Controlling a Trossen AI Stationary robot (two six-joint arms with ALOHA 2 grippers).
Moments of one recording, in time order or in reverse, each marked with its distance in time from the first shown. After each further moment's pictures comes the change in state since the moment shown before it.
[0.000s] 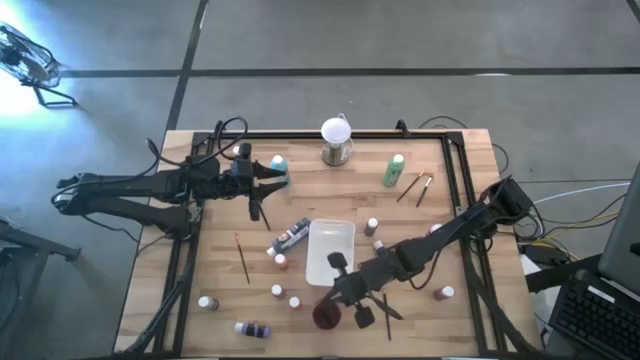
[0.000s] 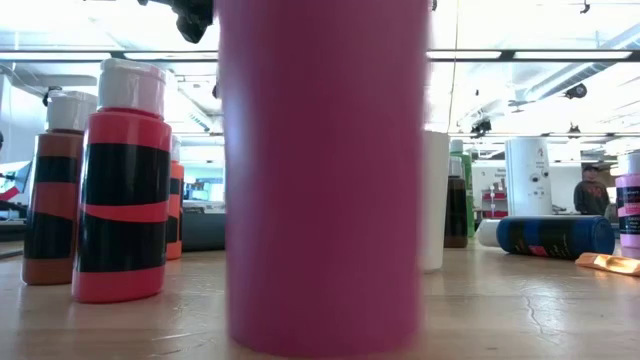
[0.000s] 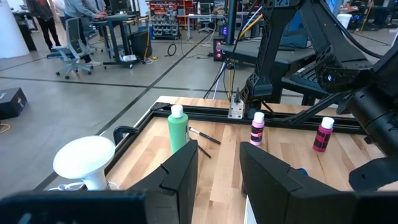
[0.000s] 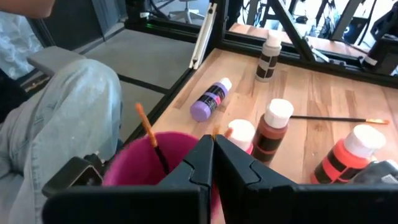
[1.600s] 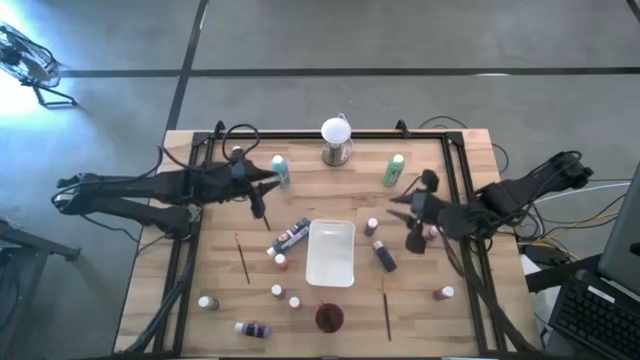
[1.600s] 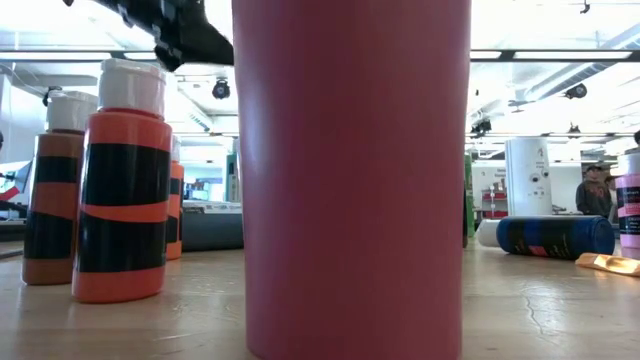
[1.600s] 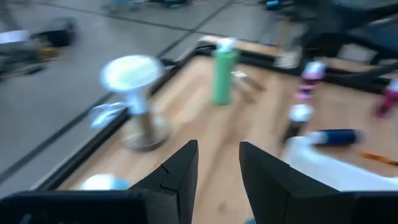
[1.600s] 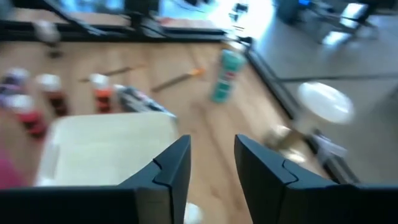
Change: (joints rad) left arm -0.004 0.000 -0.029 -0.228 -0.212 -0.156; right arm -0.015 -0.738 -0.001 -1.013 0.699 0.264
